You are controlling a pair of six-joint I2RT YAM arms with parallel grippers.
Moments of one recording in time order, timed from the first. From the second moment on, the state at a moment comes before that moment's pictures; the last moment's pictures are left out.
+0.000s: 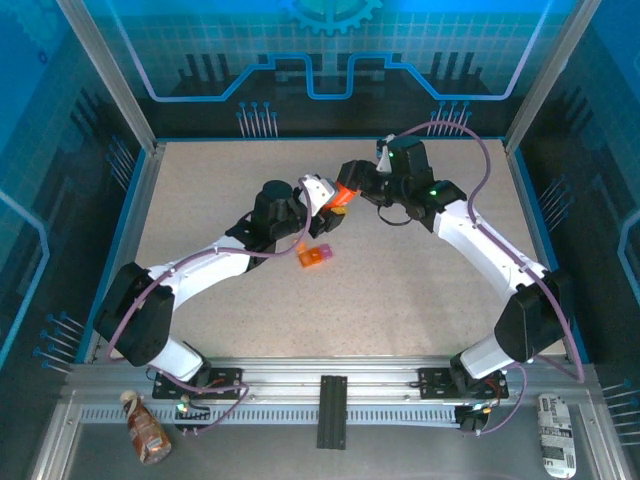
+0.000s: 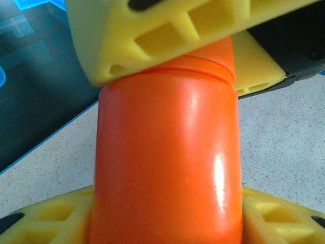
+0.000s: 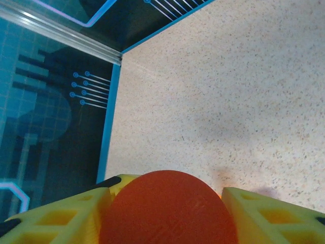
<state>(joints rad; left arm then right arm) -0.57 1.52 0.97 0.28 0.24 0.21 0.46 1.52 1.36 -0.39 -0.29 0.82</state>
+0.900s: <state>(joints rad) -0.53 1.52 1.01 0.26 0.49 0.00 0.32 1.48 1.21 -0.02 -0.67 0.64</state>
